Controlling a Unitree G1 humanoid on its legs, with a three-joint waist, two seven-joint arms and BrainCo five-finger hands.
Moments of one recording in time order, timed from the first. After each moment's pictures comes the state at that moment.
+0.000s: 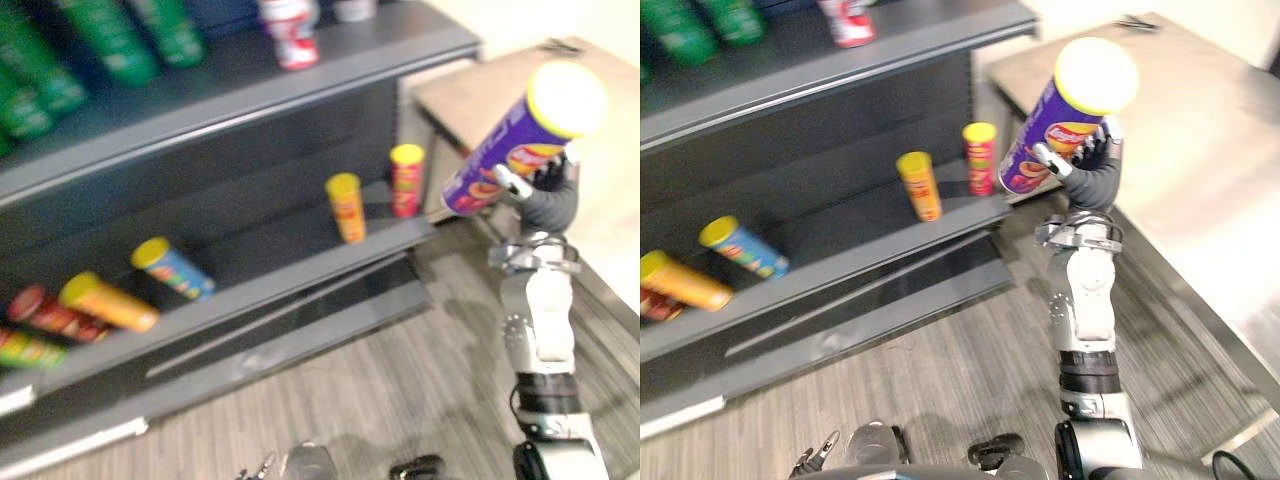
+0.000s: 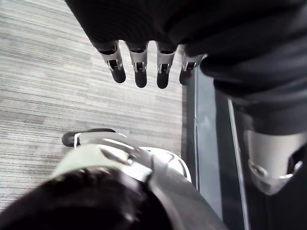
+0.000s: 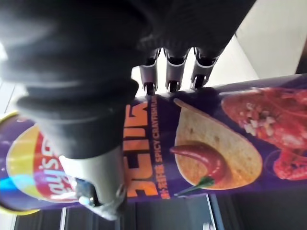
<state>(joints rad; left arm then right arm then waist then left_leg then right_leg) 0.23 -0.02 0.33 0.96 -0.11 -0.13 0.11 -0.36 -0.19 -0.15 -0.14 0.35 -0.24 -0.12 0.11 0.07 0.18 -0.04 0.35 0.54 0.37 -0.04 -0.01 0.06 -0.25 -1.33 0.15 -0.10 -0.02</state>
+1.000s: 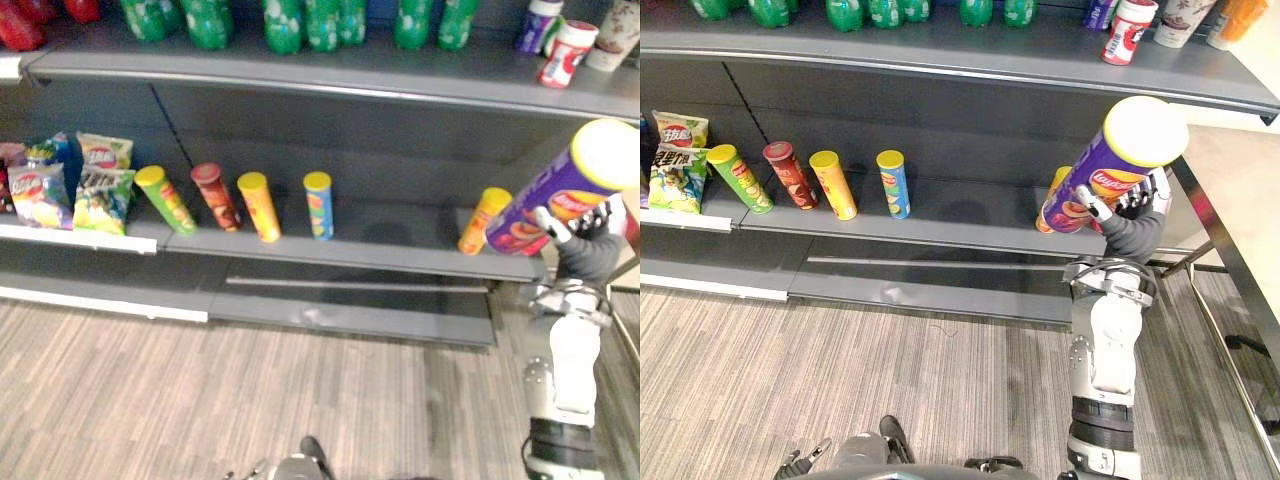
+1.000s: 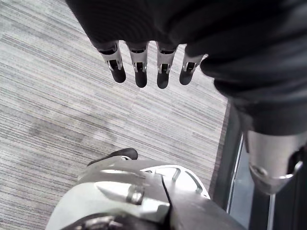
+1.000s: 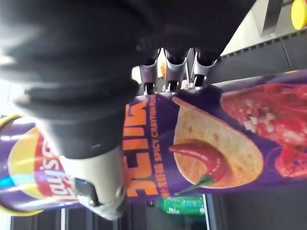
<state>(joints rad) 0.20 0.10 0.26 1.02 -0.02 -0.12 0.12 -0.17 -0.13 -0.21 -0.21 0.27 -0.24 -0.16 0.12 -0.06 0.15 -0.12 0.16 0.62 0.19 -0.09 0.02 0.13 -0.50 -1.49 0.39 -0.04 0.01</state>
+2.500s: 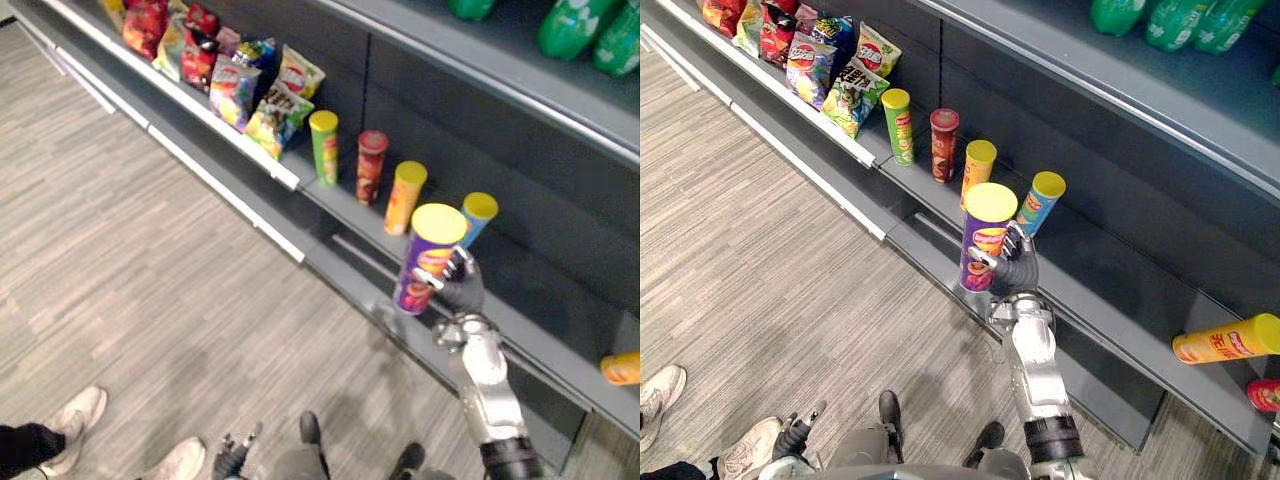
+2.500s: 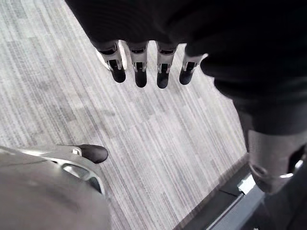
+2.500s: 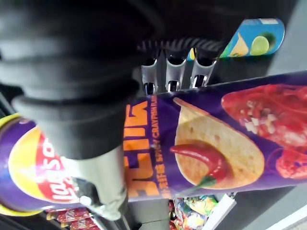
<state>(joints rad) 0.19 0.05 0.26 0.85 -0.14 -0.17 0.19 -0.14 -0.01 0.06 0.10 0.13 -0.20 -0.15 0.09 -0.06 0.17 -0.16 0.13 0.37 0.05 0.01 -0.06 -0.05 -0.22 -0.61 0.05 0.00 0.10</state>
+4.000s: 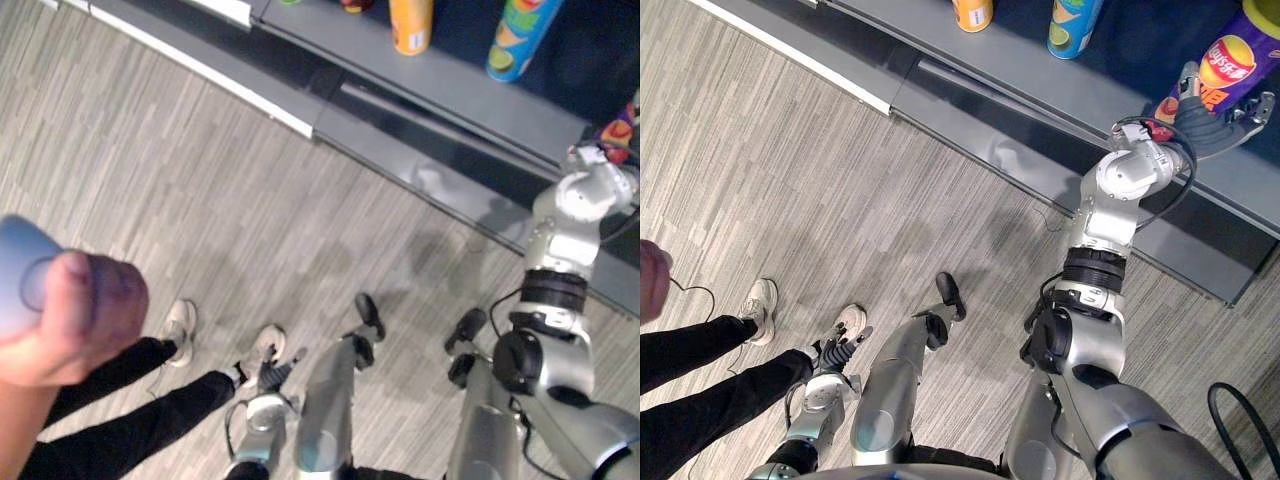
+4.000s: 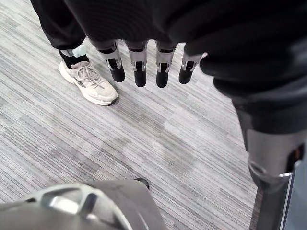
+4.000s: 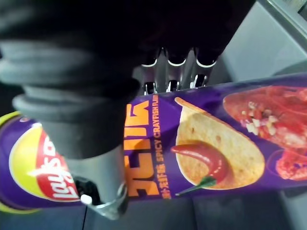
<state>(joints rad) -0.09 0.07 -0.01 0.87 -0.11 -0.21 0.28 -0.98 -0.17 -0.54 0.37 -0.12 -0.07 -0.89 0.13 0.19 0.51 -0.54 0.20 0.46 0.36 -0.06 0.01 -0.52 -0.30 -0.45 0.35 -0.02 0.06</state>
